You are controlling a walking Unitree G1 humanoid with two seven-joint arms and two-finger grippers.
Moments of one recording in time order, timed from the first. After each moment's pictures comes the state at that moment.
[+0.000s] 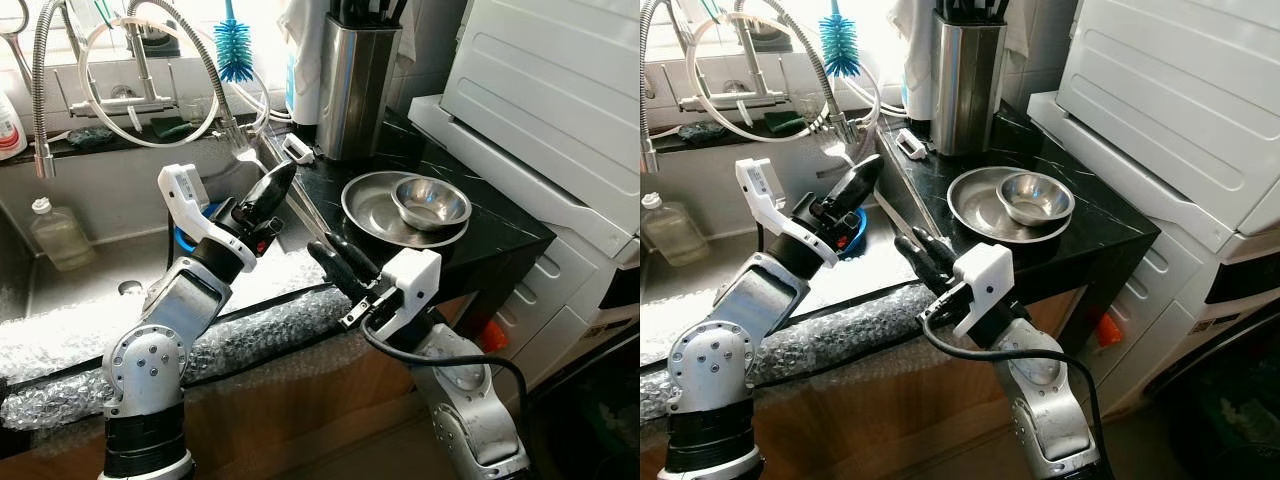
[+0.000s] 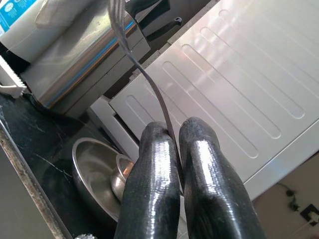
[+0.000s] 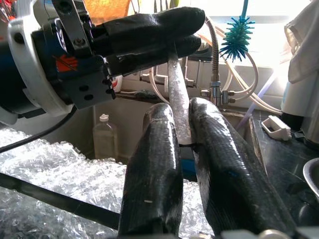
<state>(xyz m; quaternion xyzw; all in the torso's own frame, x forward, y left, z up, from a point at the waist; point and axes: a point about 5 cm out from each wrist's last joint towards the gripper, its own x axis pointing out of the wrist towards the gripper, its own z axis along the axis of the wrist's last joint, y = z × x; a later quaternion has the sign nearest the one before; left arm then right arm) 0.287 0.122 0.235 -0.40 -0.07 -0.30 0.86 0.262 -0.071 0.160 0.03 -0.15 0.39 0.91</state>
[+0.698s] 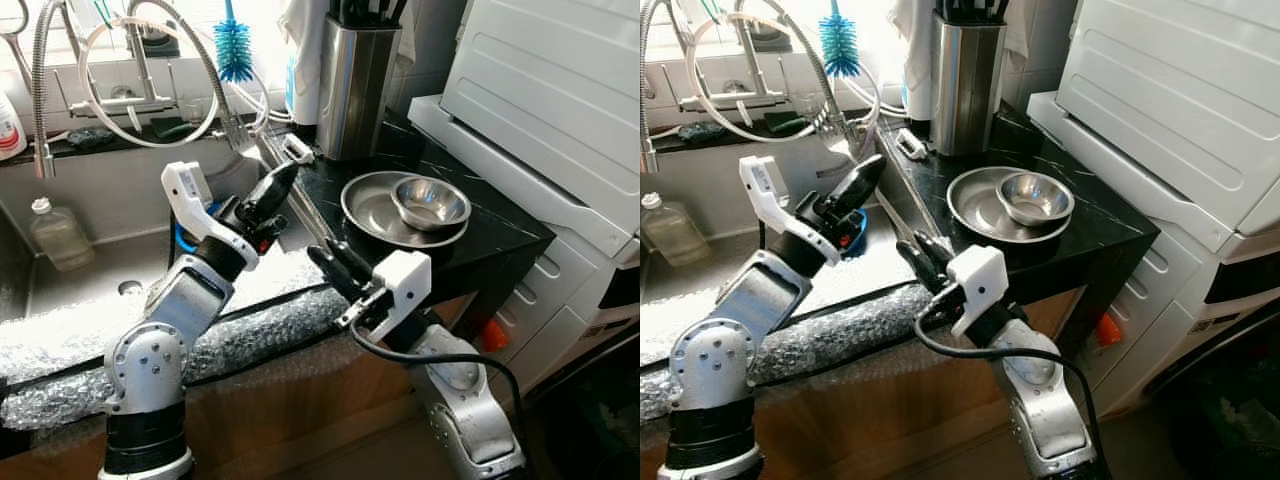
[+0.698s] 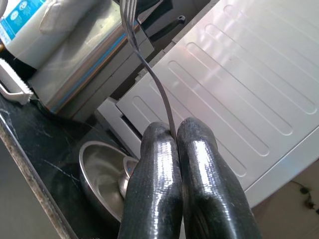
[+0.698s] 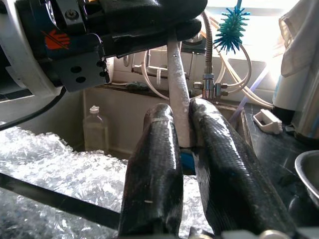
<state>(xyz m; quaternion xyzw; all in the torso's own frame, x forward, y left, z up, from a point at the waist) 0.292 0.120 0.240 -0.38 -0.07 -0.29 0.88 0.268 -0.070 0.157 0.00 -0.14 0.37 0.92</state>
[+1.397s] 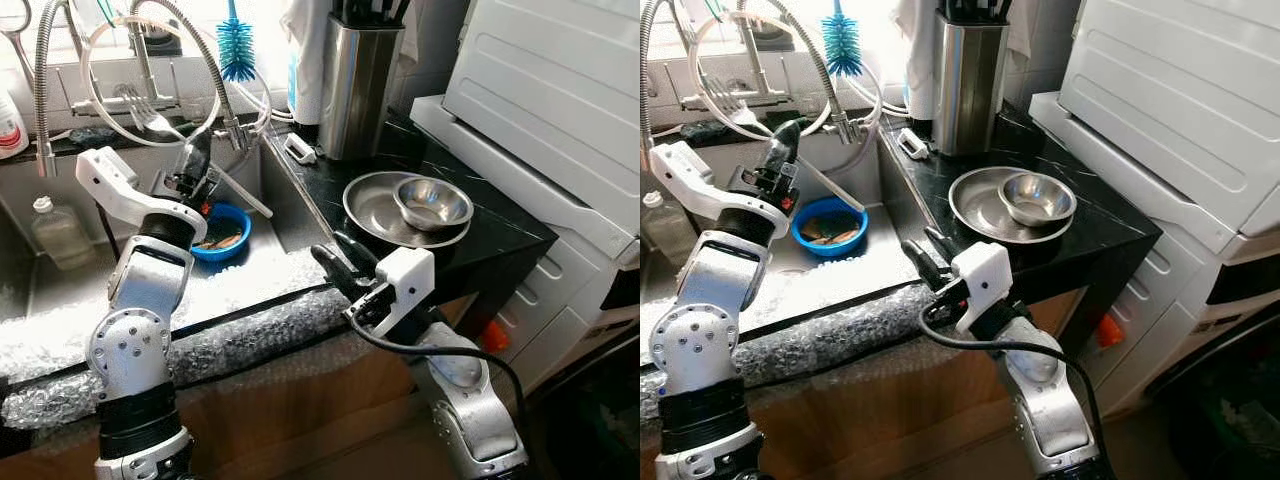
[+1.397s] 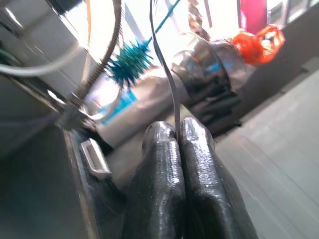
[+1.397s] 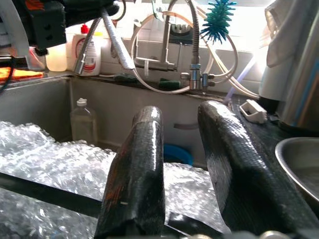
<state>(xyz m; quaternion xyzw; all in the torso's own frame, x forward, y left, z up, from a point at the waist) 0.303 0.174 0.253 -0.42 -0.17 -0.09 0.89 0.270 -0.078 0.153 -0.01 -0.13 0.35 0.93</state>
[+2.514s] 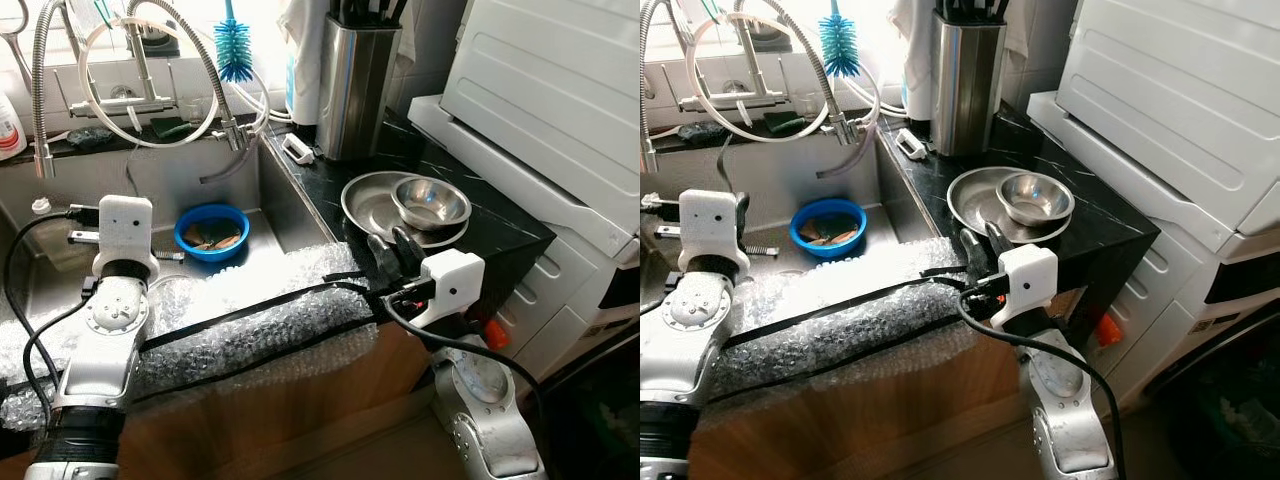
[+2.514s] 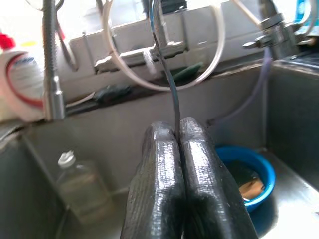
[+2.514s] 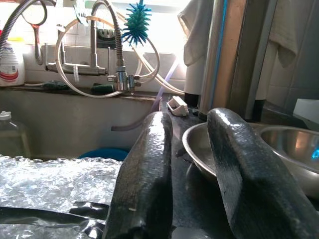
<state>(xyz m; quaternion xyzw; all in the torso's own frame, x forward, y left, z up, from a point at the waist) 0.314 0.235 0.178 0.14 -0.08 0.13 0.98 0.268 -0.113 0.147 0.00 -0.12 0.19 0.97</state>
